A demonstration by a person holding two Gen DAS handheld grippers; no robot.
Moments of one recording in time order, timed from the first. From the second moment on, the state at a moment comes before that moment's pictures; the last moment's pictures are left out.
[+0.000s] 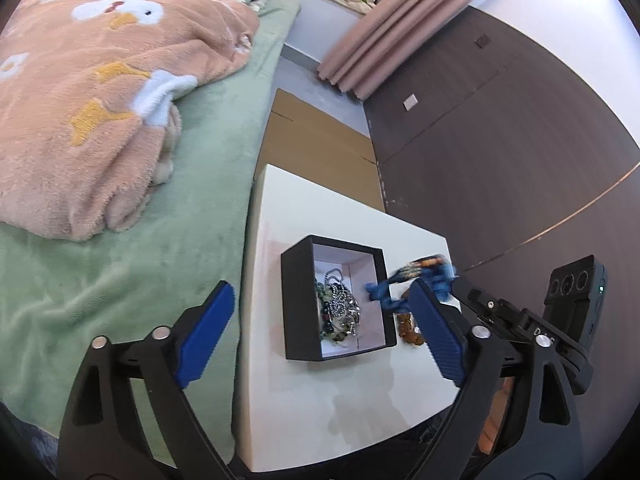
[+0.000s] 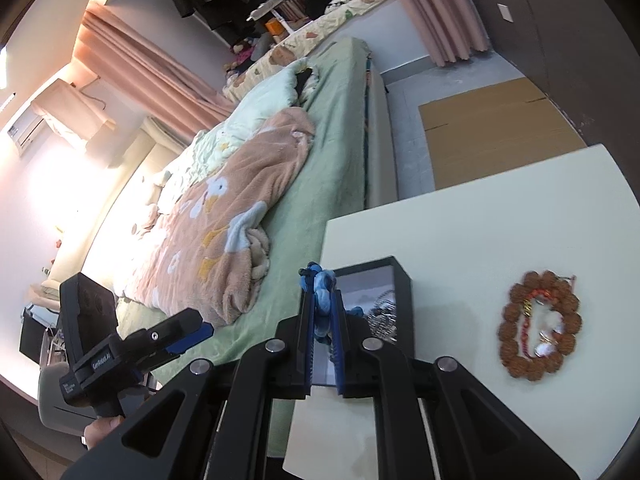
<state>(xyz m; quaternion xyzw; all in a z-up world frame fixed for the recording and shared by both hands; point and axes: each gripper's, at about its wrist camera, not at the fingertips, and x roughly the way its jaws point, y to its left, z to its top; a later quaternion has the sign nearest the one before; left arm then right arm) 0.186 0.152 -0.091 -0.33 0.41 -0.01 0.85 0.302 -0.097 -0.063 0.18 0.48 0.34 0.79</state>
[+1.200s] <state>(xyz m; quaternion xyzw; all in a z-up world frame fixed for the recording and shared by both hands) 0.235 0.020 -0.080 -0.23 0.45 -0.10 0.86 0.310 -0.265 -0.120 0.24 0.48 0.20 0.82</state>
